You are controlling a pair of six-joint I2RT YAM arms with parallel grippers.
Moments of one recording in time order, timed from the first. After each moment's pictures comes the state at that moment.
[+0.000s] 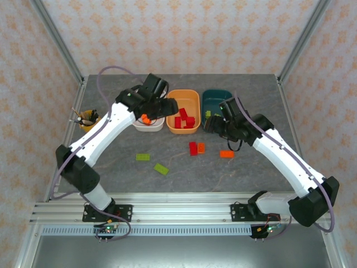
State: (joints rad) left arm -0.53 1.60 1.63 -0.99 0.01 -0.76; right arm 0.56 1.25 1.25 -0.98 0.05 0.76
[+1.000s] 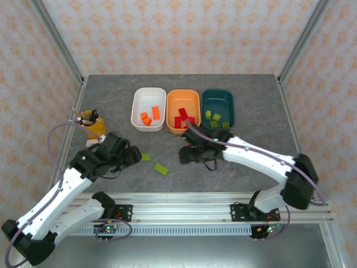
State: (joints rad) left arm -0.53 0.78 0.87 -1.12 -0.12 -0.99; right arm 0.98 1.48 1.18 -0.87 0.02 0.66
